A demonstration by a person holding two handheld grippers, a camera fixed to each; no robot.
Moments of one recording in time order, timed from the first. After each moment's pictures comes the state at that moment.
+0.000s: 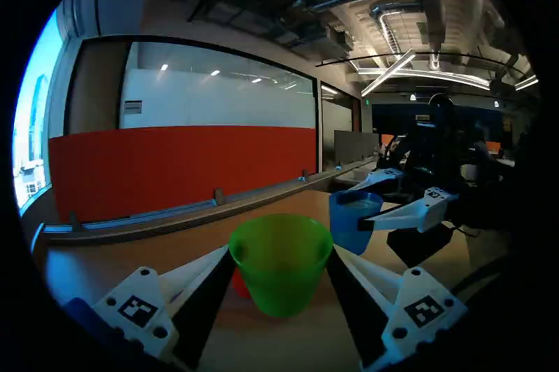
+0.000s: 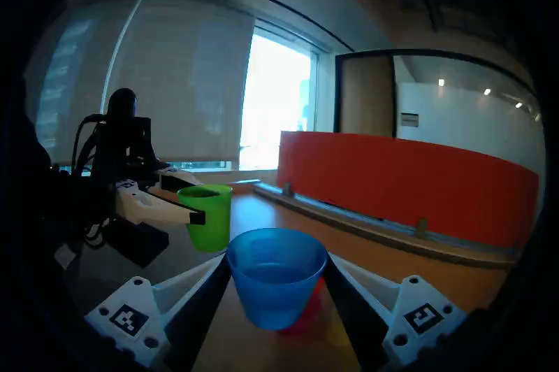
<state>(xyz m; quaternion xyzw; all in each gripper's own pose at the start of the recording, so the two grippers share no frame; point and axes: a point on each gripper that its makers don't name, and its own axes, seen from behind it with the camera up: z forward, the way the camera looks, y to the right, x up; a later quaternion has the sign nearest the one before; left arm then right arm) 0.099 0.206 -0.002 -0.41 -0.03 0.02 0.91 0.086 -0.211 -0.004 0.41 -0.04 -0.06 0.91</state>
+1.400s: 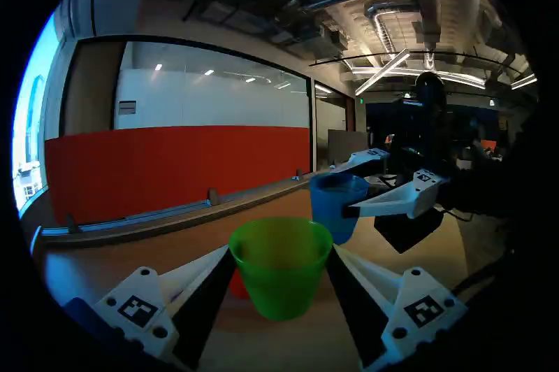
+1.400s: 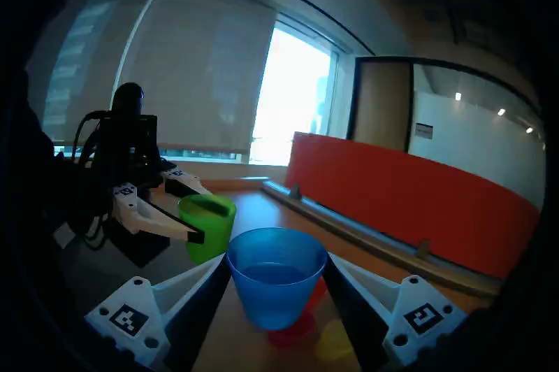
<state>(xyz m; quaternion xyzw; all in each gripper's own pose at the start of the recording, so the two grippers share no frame) 0.099 0.208 -0.007 -0.42 -0.03 0.02 0.91 0.112 -0.225 0.008 0.43 -0.04 -0.12 0.89</state>
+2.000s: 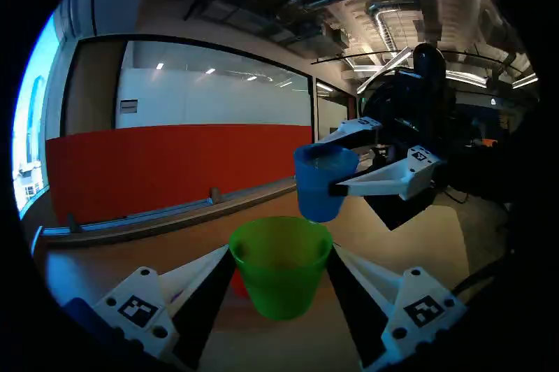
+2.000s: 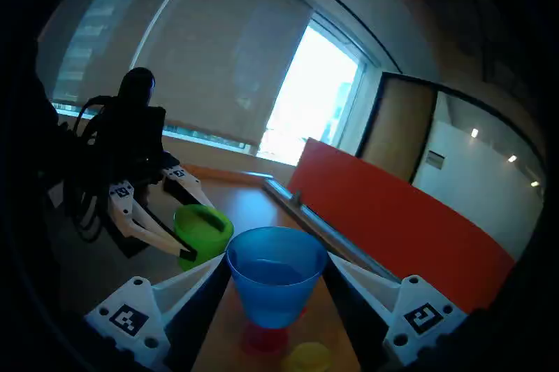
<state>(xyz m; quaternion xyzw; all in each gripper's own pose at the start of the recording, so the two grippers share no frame) 0.098 0.204 -0.005 -0.42 -0.04 0.02 0.91 0.145 -0.240 0.028 0.45 -0.01 -0.22 0.87</state>
